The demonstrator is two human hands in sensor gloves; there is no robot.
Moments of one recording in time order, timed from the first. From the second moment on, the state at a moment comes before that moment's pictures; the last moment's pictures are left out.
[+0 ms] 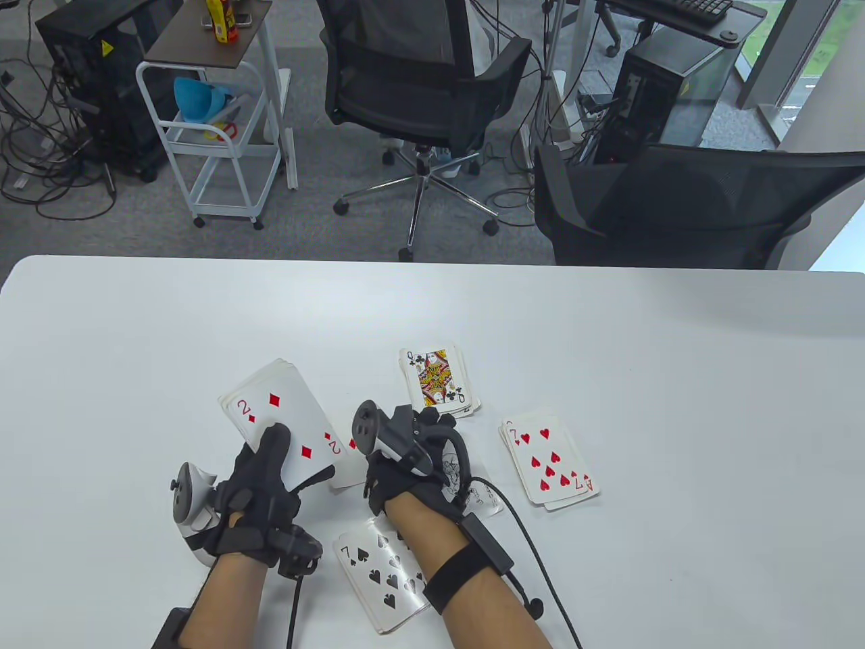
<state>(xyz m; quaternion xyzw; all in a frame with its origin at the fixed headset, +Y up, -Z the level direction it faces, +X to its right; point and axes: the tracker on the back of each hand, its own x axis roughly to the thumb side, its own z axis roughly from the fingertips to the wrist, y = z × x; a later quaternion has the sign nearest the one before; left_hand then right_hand) -0.246 -0.745 -0.279 -0.02 -0.07 0.85 0.52 -0.036 -0.731 -0.349 0.05 0.09 0.99 0.07</state>
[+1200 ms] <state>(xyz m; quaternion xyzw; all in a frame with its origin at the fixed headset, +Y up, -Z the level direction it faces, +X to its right) -0.191 -0.772 -0.273 -0.13 -0.07 0.76 0.63 0.052 -0.708 -0.277 0.17 -0.13 0.91 0.37</state>
